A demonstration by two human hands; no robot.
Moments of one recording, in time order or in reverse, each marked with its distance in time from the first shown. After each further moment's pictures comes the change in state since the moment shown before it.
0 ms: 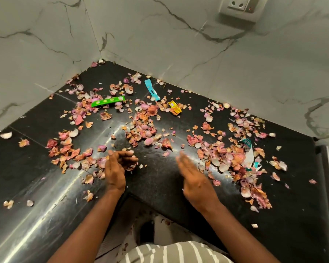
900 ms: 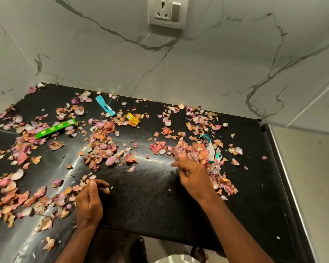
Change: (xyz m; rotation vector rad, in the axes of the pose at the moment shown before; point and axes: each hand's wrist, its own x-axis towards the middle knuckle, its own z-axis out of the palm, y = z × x) left_hand -0.006 -0.010 0.007 0.514 -0.216 0.257; right_hand -0.006 0.034 -0.071 0.282 0.199 0.418
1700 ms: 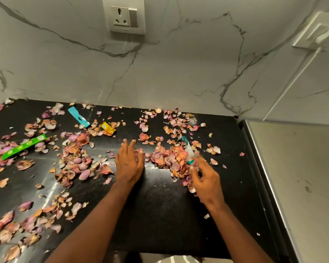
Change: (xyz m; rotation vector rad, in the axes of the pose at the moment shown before) left_hand 0.070 0.065 0.196 0.520 -0.332 0.203; right_hand -0.026 0.084 -0.062 0.060 0.308 0.153
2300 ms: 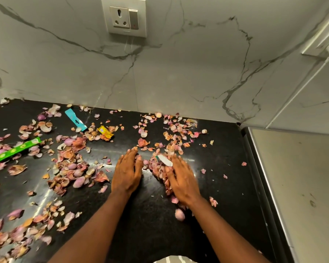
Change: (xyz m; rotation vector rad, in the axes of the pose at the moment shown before) left_hand 0.005 -0.004 0.007 -0.039 -0.027 0.048; right_hand 0.047 0.001 0.063 -0.273 -0.296 -0.072
